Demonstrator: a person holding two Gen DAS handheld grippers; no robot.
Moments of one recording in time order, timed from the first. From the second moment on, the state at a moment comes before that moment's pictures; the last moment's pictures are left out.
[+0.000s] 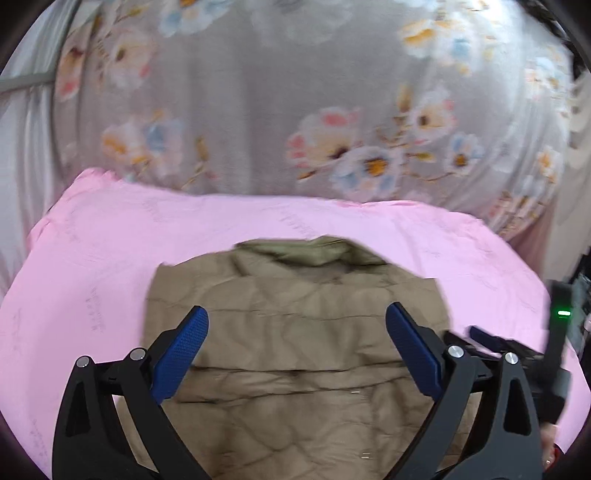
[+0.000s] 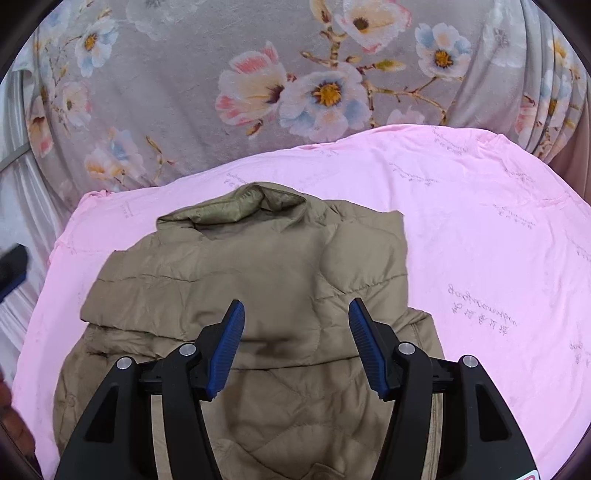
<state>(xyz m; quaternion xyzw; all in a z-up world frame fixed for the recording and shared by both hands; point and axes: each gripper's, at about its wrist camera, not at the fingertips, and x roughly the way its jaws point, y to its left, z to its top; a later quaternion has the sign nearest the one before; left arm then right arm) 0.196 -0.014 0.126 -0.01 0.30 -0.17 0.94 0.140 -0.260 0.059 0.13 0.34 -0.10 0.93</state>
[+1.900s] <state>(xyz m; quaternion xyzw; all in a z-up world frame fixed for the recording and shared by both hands) 0.309 -0.024 -0.011 0.08 0.39 -0.05 0.91 0.231 -0.204 -0.007 0.05 0.41 -0.03 0.91</state>
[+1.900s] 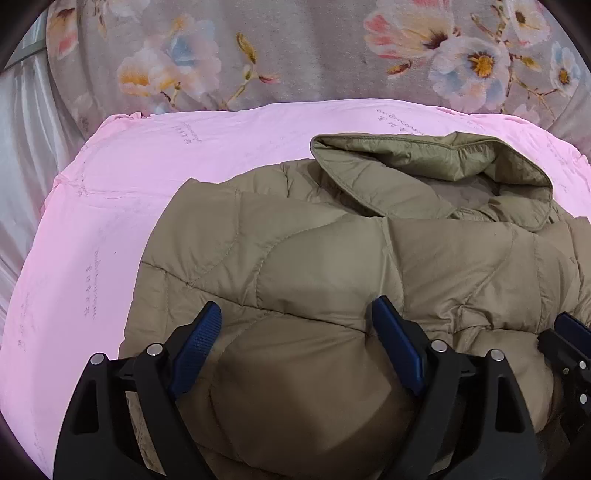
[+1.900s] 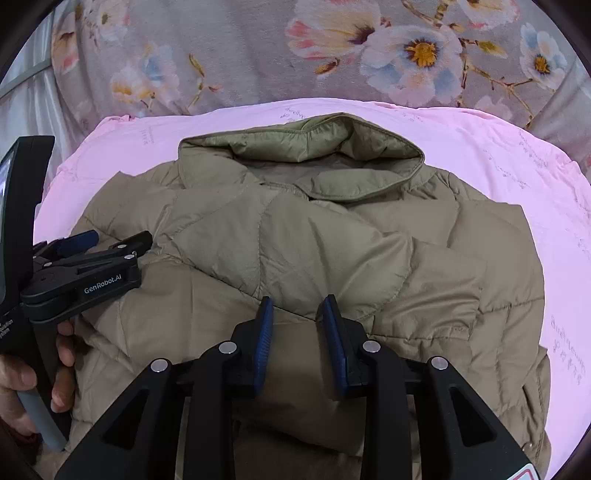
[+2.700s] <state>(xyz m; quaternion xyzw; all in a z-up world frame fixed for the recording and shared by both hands) 0.352 -0.009 0.049 -0.02 0.42 -0.13 0.90 0.241 -0.258 0.039 0.15 0.38 -0.03 0.91</state>
